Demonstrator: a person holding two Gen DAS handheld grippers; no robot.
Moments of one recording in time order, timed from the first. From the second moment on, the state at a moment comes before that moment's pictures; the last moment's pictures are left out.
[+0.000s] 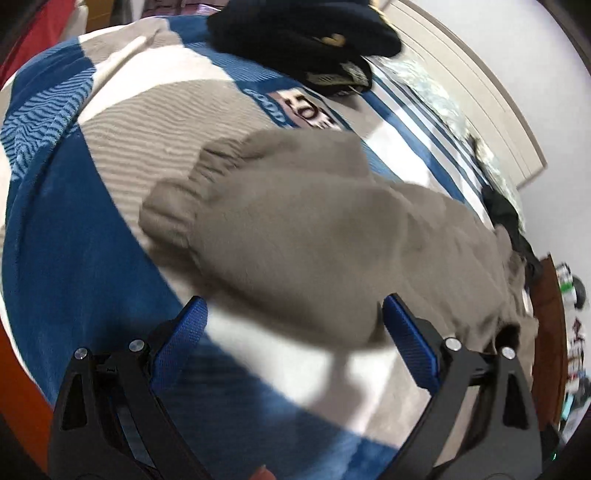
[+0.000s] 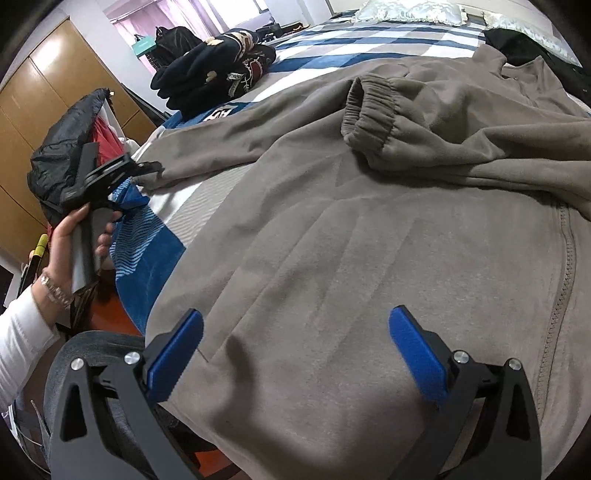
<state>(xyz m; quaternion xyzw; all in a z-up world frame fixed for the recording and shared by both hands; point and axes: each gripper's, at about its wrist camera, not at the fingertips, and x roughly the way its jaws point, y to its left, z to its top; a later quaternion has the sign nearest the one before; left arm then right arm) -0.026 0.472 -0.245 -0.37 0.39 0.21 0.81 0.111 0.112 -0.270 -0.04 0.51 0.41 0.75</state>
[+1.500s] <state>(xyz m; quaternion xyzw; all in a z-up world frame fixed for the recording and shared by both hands) 0.175 0.219 -0.007 -0.18 0.30 -0.02 0.94 0.137 -0.044 -0.239 0.08 0.48 0.34 0.80</state>
